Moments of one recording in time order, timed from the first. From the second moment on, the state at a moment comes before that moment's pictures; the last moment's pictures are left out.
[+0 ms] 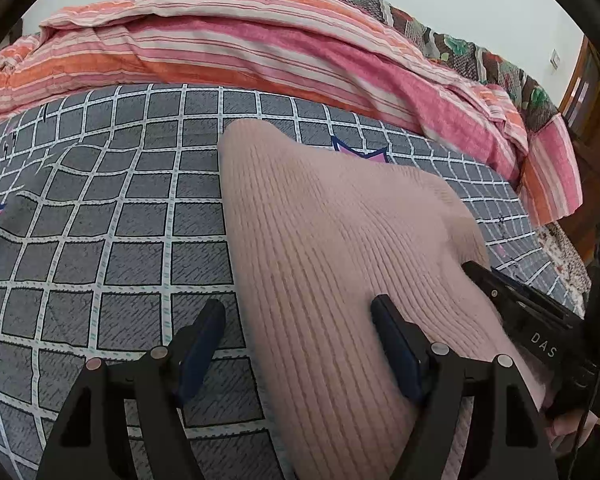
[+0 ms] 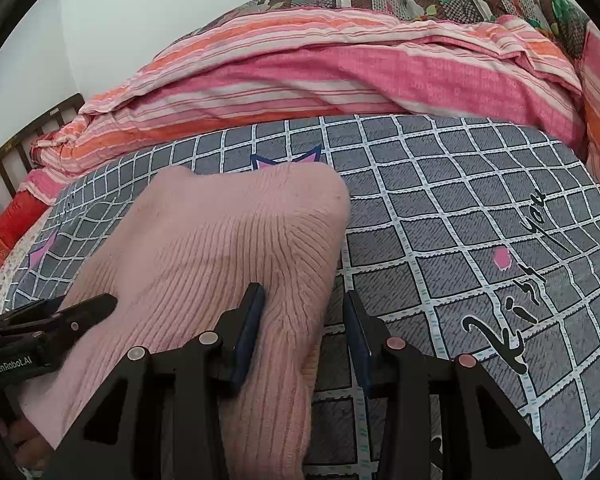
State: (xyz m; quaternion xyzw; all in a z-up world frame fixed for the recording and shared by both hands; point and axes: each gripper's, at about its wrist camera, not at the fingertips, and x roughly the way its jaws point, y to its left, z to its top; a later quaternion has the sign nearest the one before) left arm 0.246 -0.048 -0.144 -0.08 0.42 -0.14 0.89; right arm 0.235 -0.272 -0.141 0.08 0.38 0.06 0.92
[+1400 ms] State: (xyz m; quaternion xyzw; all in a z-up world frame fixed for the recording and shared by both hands) left arm 0.231 -0.021 -0.115 -0.11 0.42 -0.13 0.89; right arm 0.197 -0.289 -0.119 0.12 0.36 0.09 0.92
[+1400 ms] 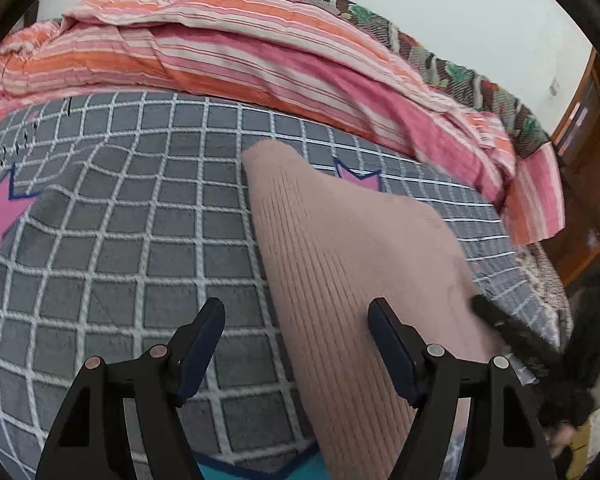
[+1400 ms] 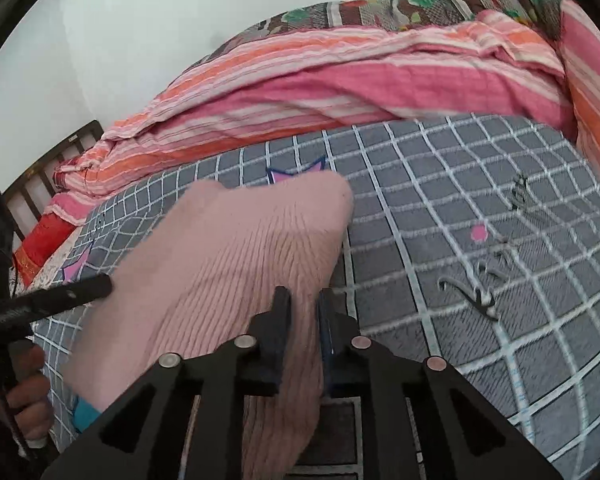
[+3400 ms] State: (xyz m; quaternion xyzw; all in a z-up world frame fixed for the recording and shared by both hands) left arm 0.286 -0.041 -0.138 -0.11 0.46 -0.16 0.87; right arm 0.240 -0.288 -0.123 0.12 0.38 0.10 0.91
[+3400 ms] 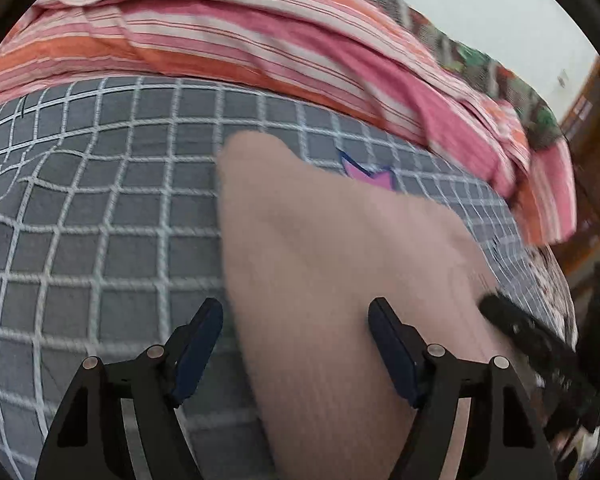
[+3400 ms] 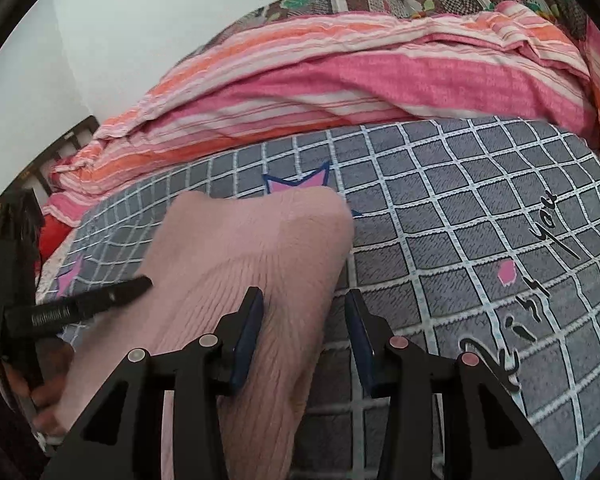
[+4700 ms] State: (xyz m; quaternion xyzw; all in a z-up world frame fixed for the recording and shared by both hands) left arm 0.171 -0.021 -0.113 -0.10 0.42 -0.13 0.89; right arm 0.171 -0.295 -0.100 0.14 0.35 0.13 0.92
